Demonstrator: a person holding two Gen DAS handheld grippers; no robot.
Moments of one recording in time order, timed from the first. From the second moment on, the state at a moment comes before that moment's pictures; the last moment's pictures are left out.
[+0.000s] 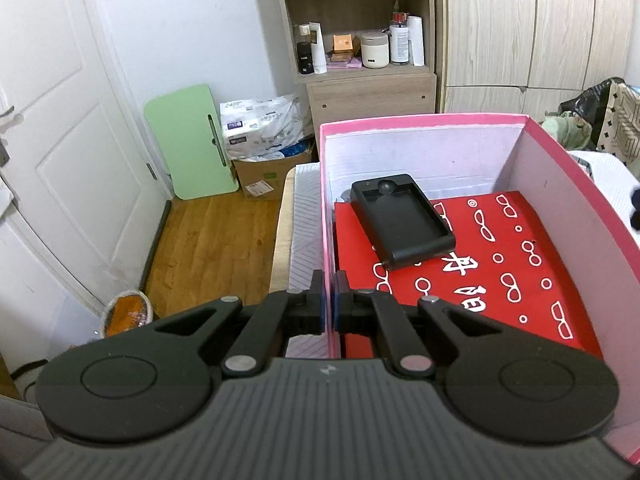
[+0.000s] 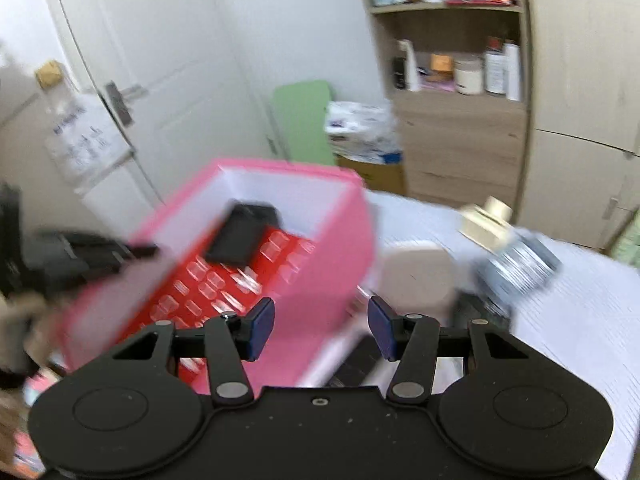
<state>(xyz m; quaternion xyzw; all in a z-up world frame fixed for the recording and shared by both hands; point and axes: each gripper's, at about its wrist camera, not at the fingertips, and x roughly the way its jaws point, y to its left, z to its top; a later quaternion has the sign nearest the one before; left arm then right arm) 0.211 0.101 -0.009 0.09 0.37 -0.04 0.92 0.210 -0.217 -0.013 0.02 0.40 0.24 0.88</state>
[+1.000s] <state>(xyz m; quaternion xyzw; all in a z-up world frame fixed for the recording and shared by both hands) 0.208 0.092 -0.007 0.12 0.37 -0.03 0.92 0.182 -0.188 -0.091 -0.12 0.39 0.24 0.88</state>
